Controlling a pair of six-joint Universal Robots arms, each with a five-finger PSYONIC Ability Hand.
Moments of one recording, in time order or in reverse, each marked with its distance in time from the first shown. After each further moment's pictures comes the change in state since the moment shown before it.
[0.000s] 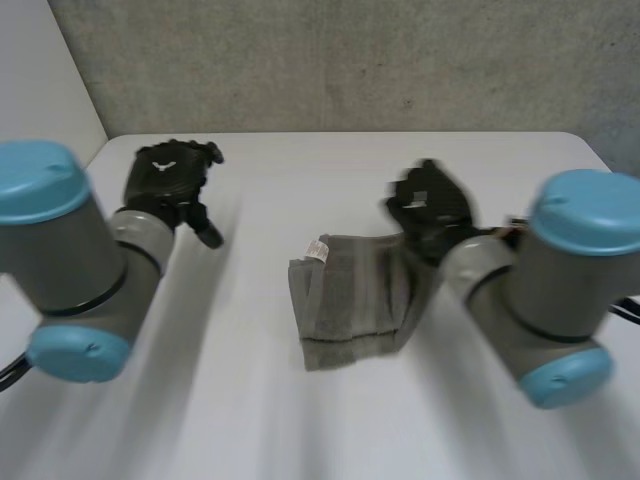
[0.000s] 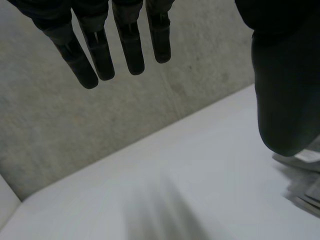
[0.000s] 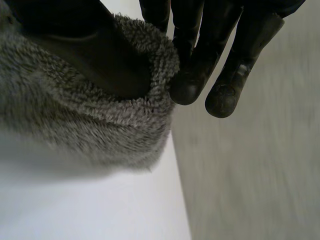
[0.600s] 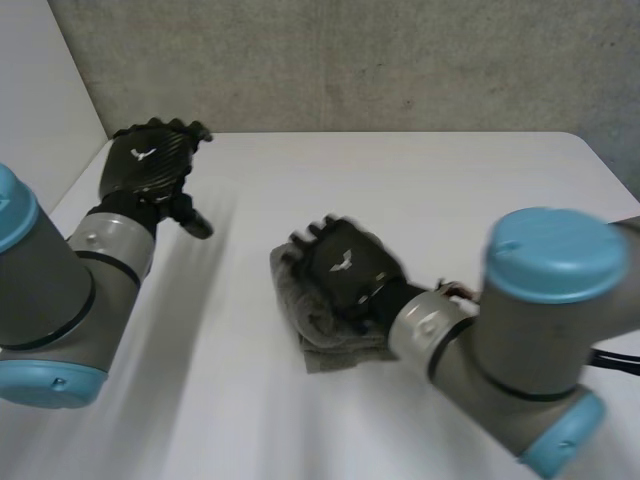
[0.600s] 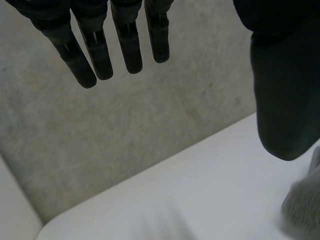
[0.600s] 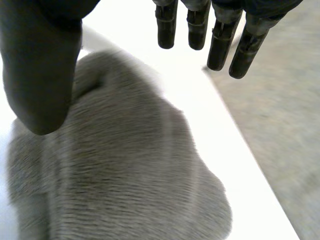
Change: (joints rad) left arm 0.029 0.164 -0.176 0.130 0.039 0.005; right arm 0.162 -0.002 0.024 0.122 -0.224 0.364; left_hand -0.015 -0.023 -0.018 -0.021 -0.018; right_hand -1.035 -1.007 -1.101 -1.087 -1.116
